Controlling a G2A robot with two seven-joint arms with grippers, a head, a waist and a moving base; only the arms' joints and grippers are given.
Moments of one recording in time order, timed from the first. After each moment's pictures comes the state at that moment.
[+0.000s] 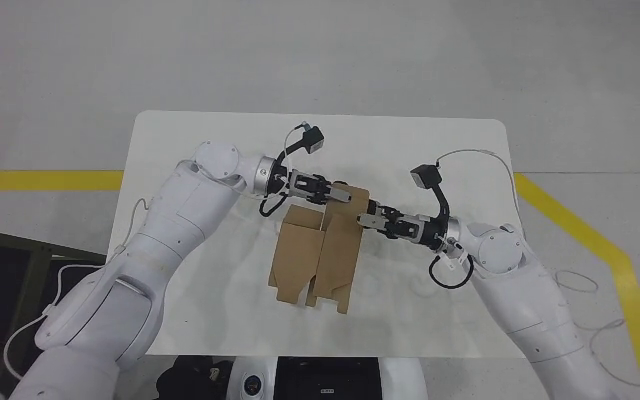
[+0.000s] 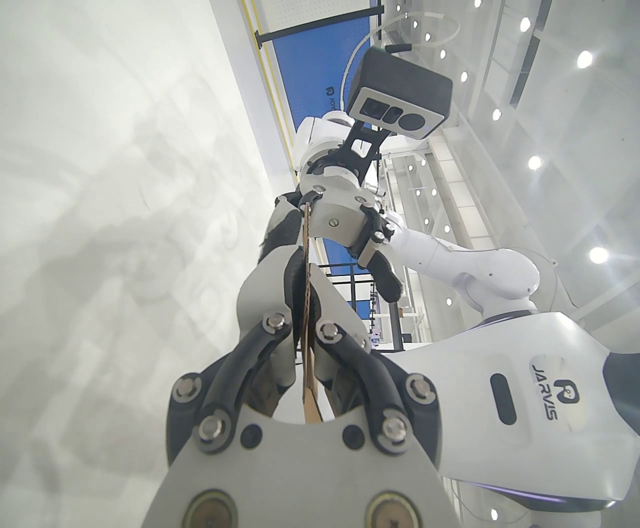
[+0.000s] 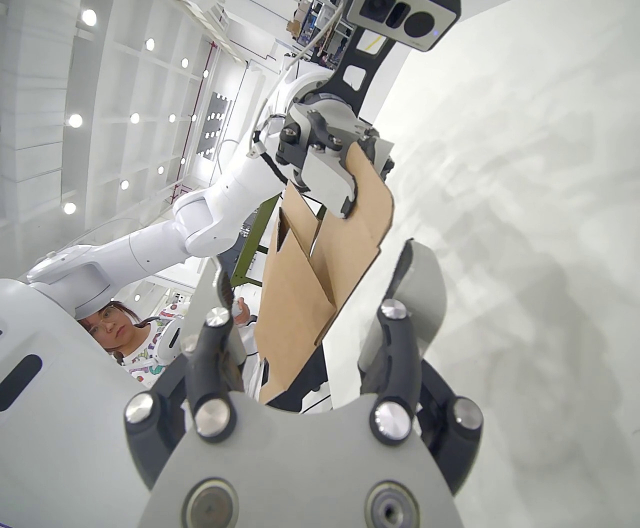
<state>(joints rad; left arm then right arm) 0.46 -1.26 -0.70 -0.85 -0.59 -0.44 -1.38 -1.07 -1.07 1.12 -1.46 0.28 -0.60 0.92</state>
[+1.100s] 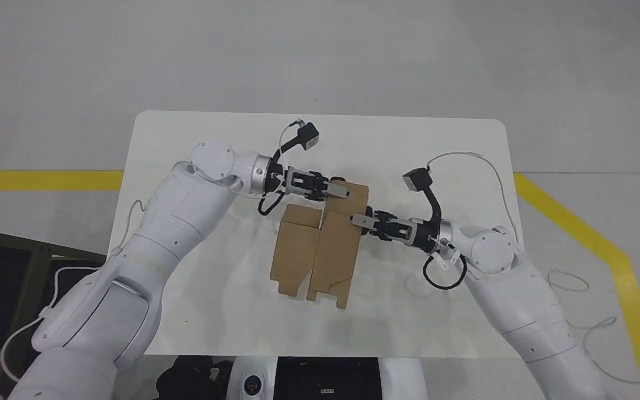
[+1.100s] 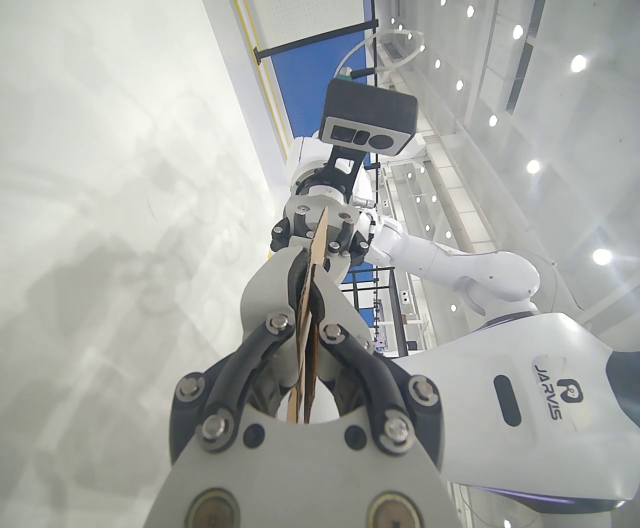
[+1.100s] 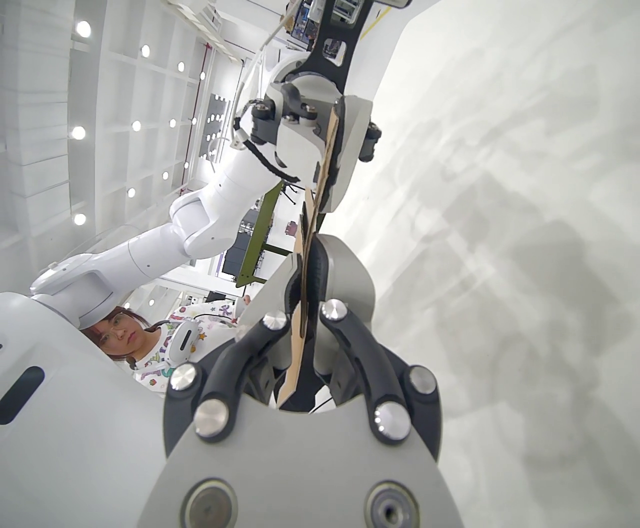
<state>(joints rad) 0.47 -1.25 -0.71 -0.85 -0.62 -0.48 -1.34 -1.07 -1.08 1.08 -1.43 0.31 -0.56 0.92</state>
